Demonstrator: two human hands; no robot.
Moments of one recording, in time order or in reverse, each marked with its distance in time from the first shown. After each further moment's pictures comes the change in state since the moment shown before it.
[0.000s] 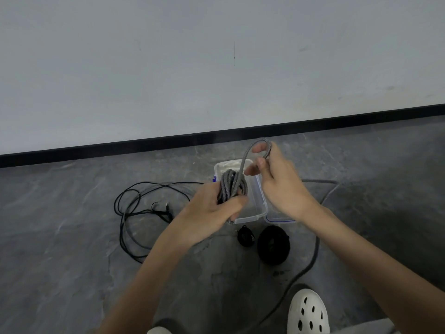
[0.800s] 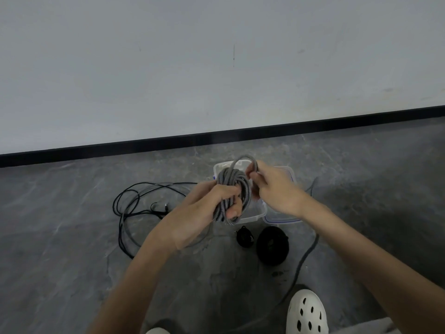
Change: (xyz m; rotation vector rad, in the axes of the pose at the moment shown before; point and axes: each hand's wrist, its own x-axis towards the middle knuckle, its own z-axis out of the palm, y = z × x) left_hand -0.001 -0.008 -0.008 -0.483 -0.166 0.004; right_hand 0.008 0.008 -0.001 -0.144 -0.263 0.160
